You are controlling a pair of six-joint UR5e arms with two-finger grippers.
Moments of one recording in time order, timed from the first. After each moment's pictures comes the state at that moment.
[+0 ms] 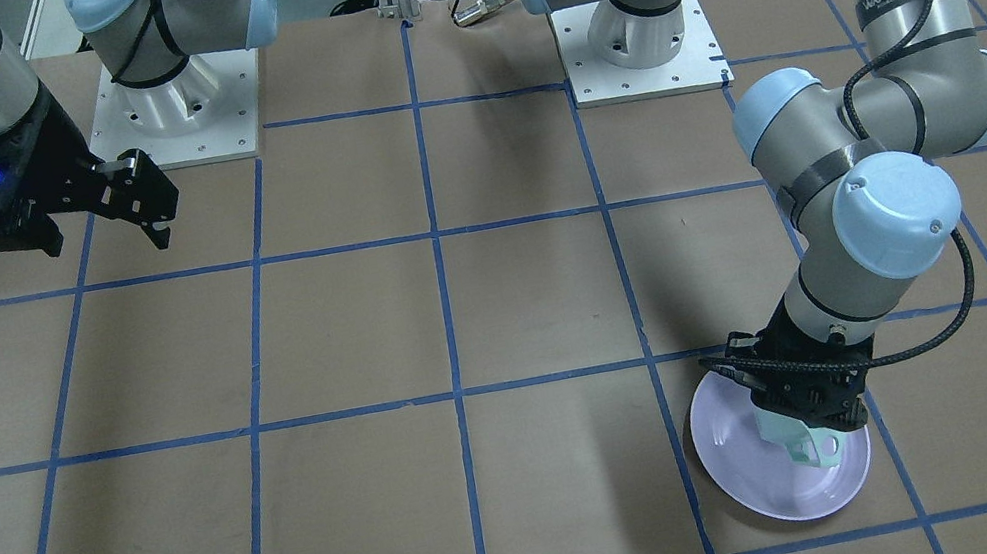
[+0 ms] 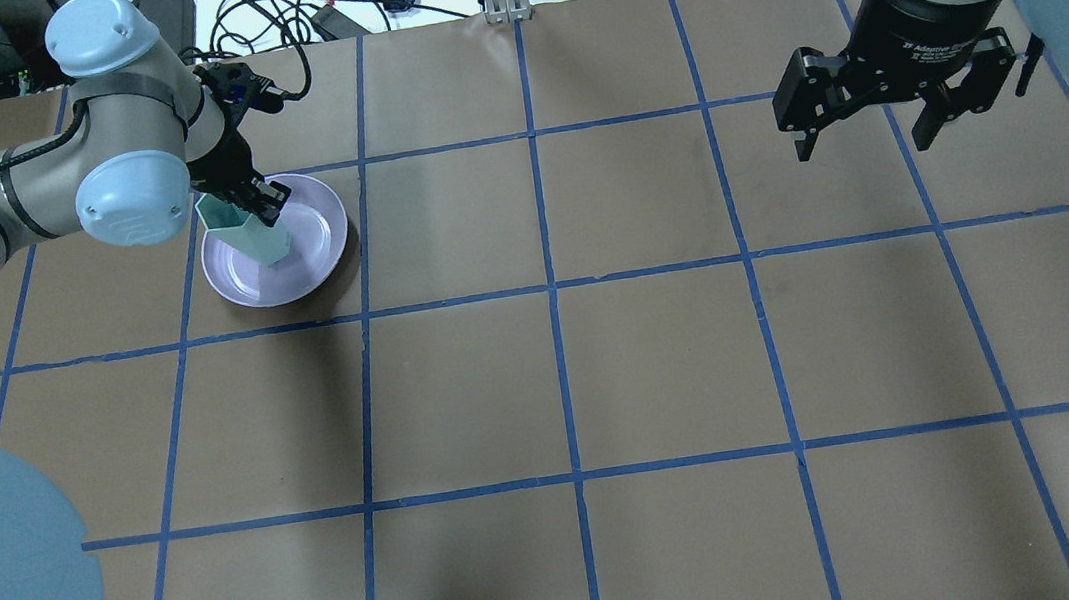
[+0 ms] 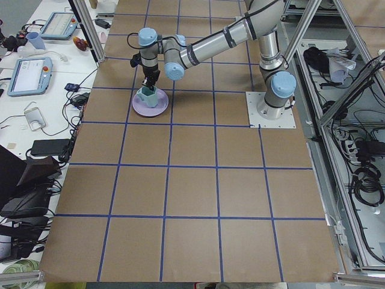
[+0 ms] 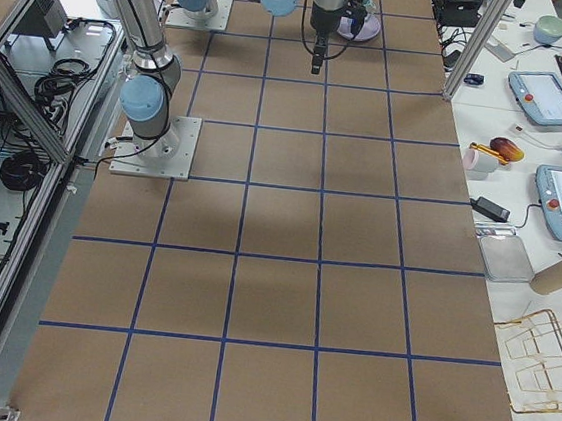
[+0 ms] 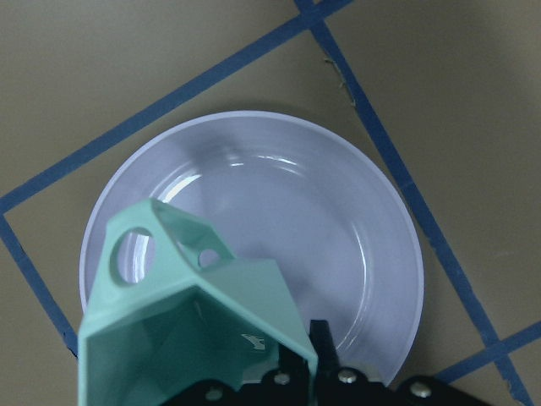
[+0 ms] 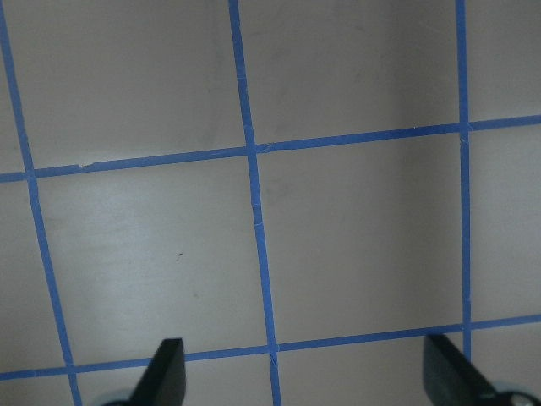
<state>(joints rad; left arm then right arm) -1.45 -2.01 -1.63 -1.00 1.58 0.63 1.52 -1.59 1.63 -1.60 -1.59 0.04</state>
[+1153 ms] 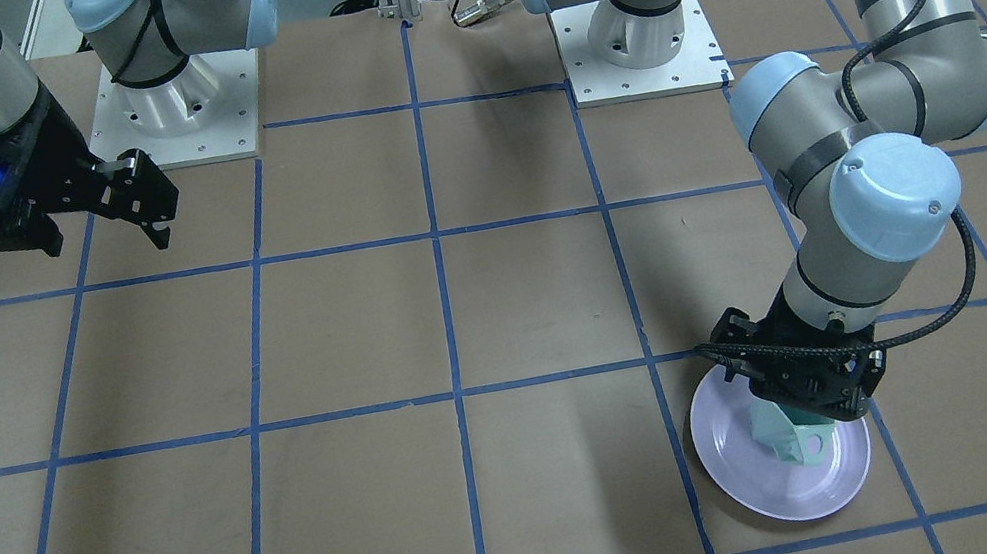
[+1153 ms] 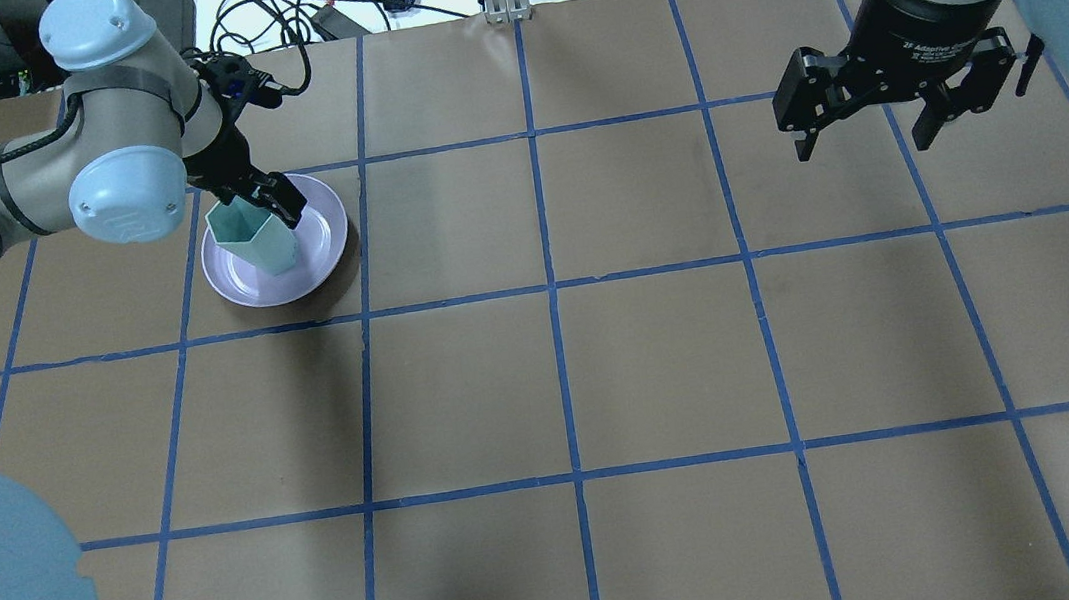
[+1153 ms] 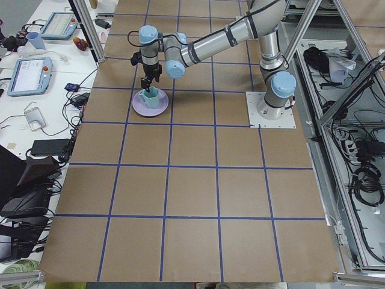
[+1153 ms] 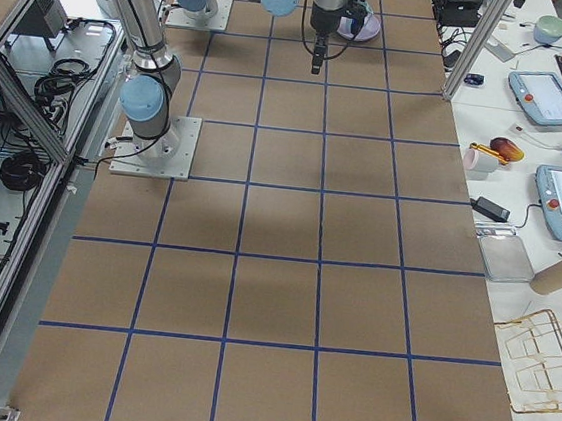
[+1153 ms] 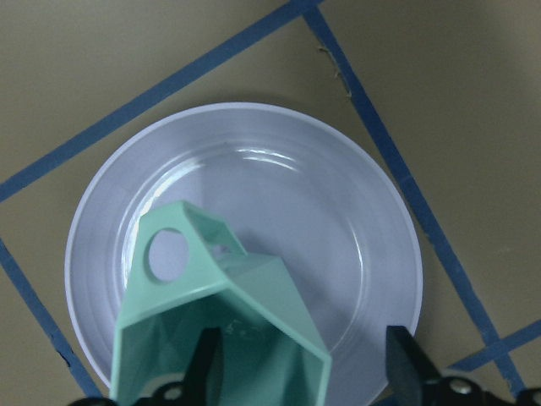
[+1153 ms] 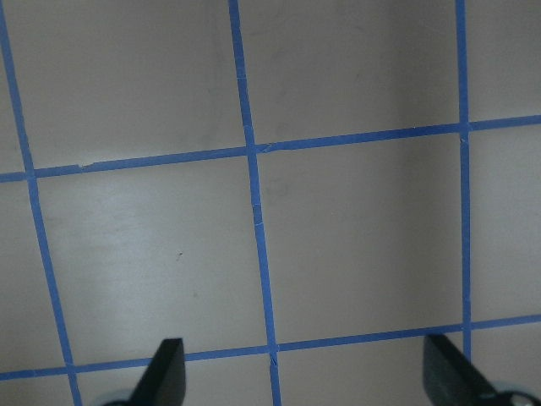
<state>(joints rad) -1.46 -1.97 -1.63 -1.02 1.61 0.62 1.52 -1.59 1.63 -1.60 -1.59 0.04</state>
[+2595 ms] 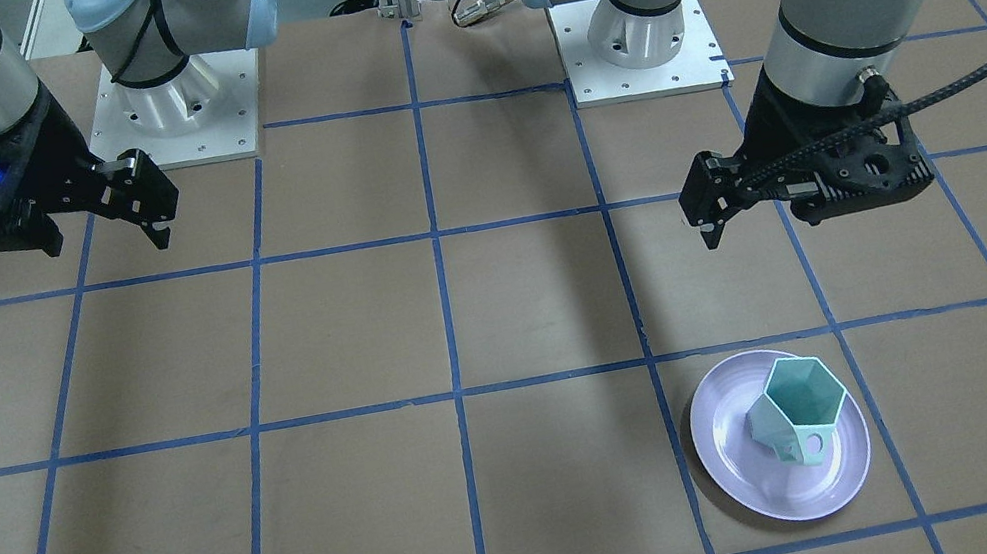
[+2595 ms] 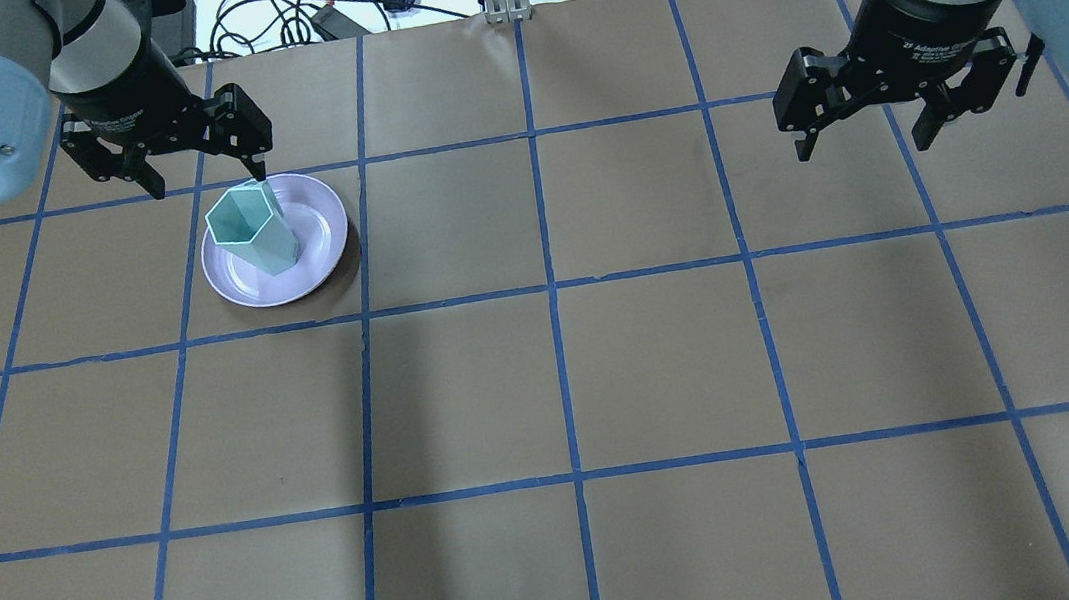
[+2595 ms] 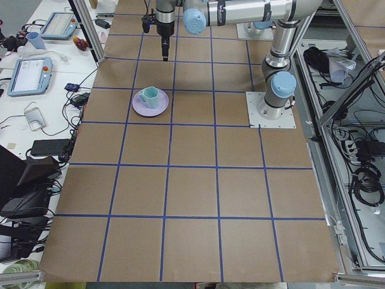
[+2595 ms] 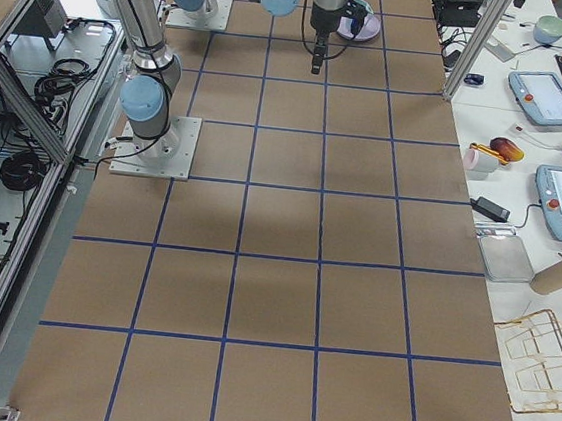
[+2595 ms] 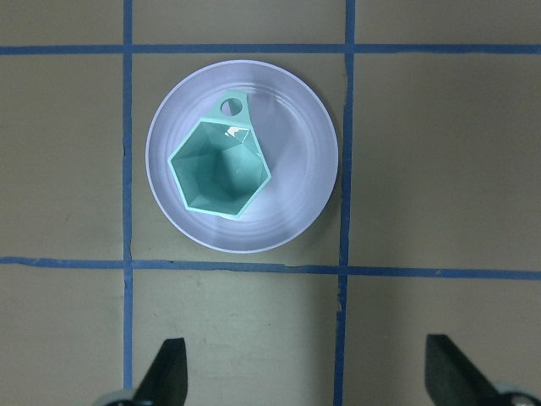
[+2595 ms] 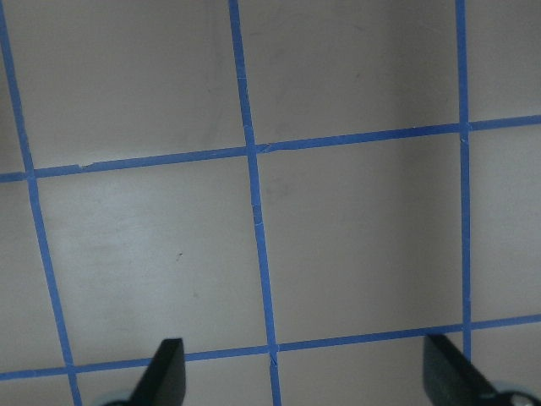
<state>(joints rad) -1.52 -1.69 -1.55 -1.42 1.60 0.00 1.52 -1.59 1.63 -1.60 -1.59 0.04</state>
